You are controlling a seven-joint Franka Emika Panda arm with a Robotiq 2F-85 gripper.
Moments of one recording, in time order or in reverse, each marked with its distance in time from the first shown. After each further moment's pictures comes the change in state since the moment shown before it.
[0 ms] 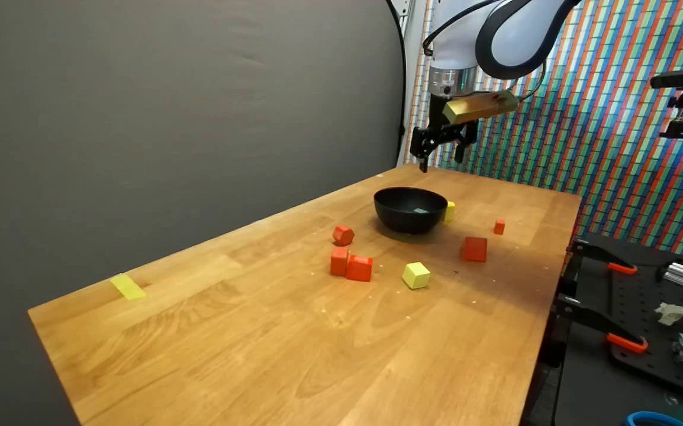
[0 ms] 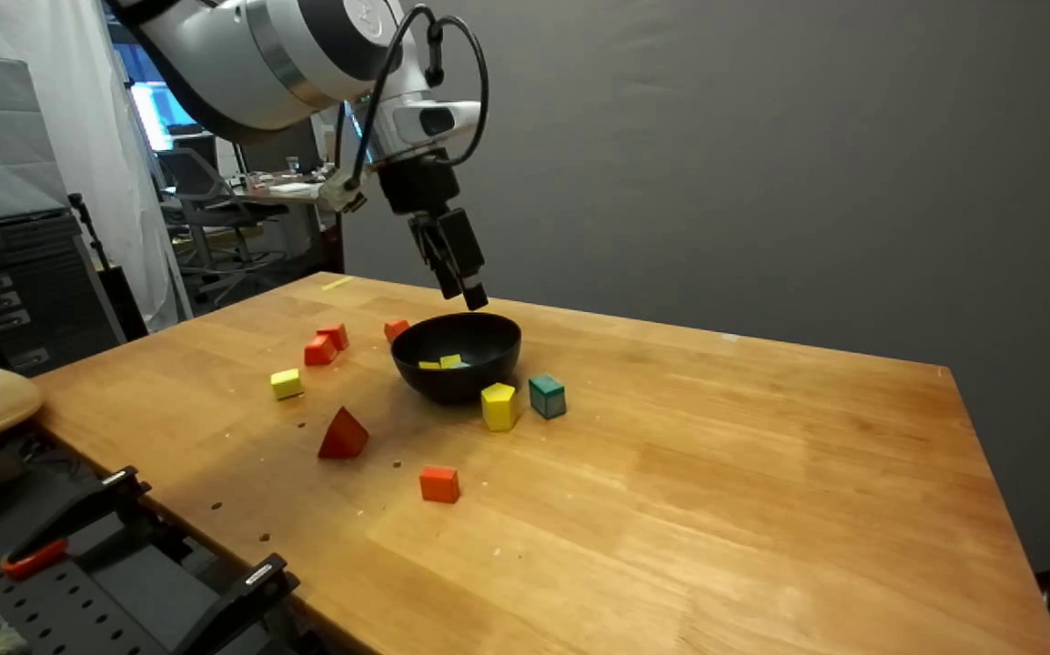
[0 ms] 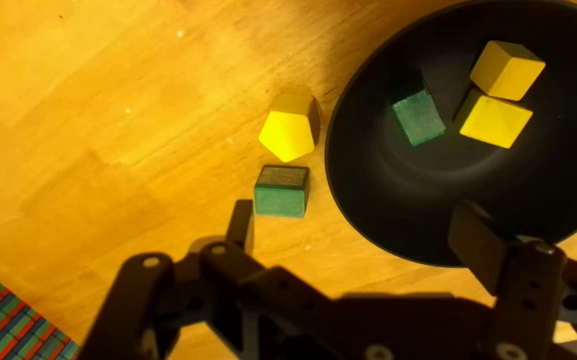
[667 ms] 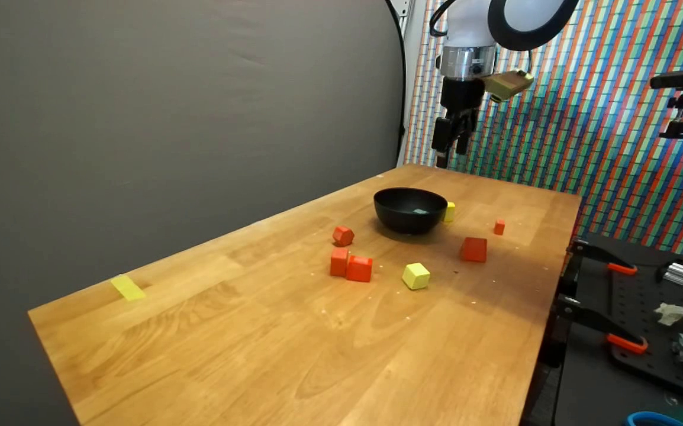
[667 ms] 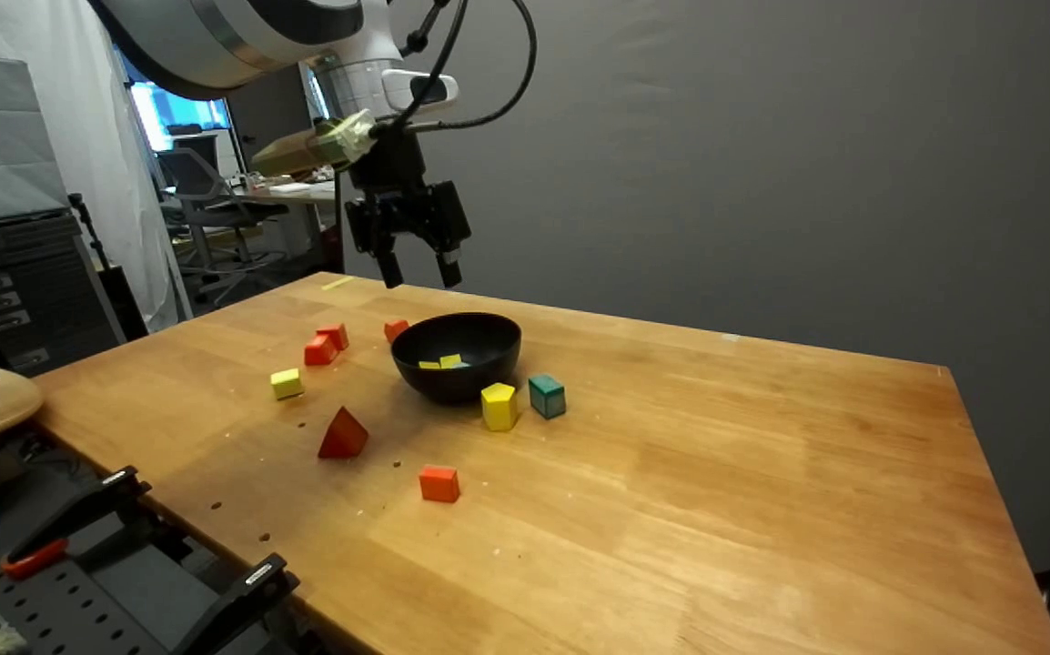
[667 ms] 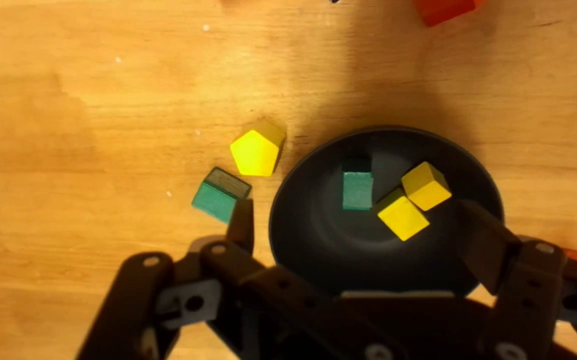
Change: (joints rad) arm -0.017 -0.141 0.054 -0.086 0.186 -0.065 -0.656
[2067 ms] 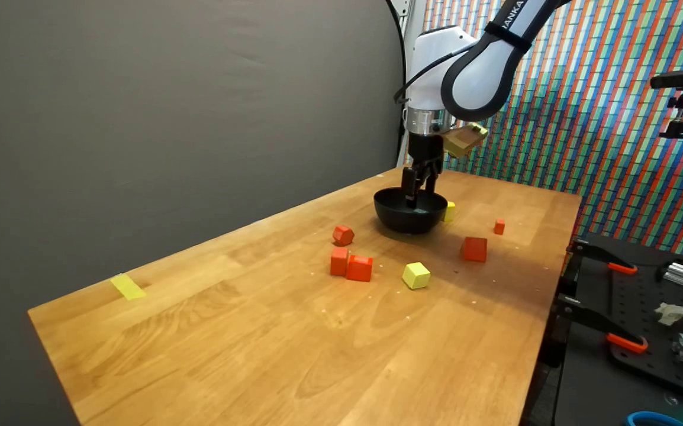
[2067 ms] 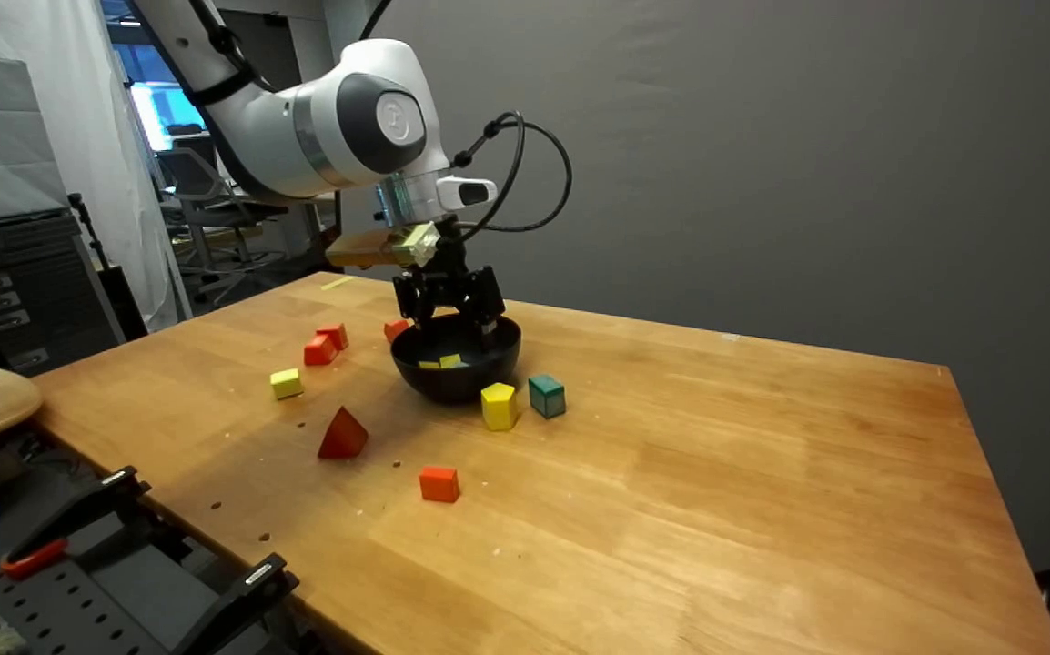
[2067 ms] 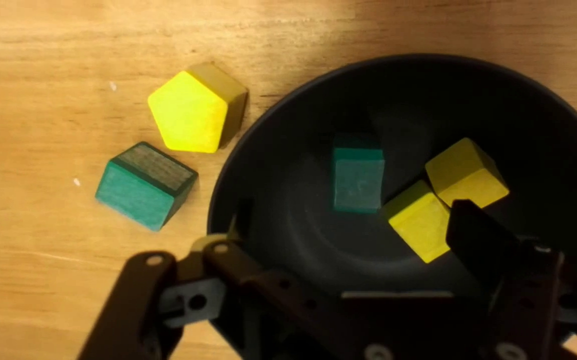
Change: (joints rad) arm 0.009 0.377 -0.006 0.192 -0.030 0.169 0.036
